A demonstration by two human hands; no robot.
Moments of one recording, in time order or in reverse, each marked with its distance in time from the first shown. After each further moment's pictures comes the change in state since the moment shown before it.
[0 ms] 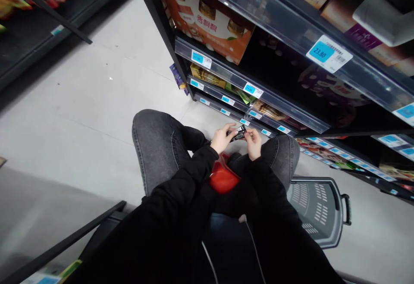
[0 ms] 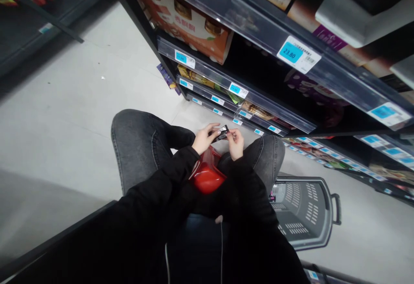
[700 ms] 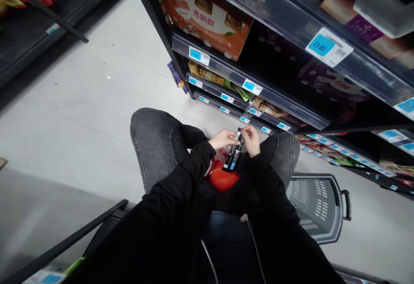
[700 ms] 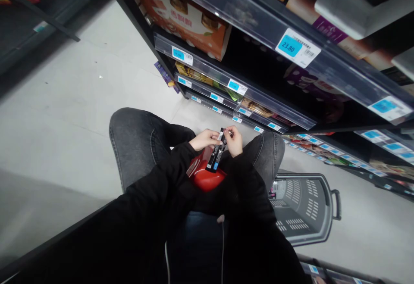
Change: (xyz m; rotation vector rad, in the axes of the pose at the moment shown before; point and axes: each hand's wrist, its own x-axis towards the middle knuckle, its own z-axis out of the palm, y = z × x) left_hand 0.001 0.006 -0.003 -0.484 -0.491 -0.432; right_hand 0.004 0.000 -0.006 -0.345 -0.022 -0.091
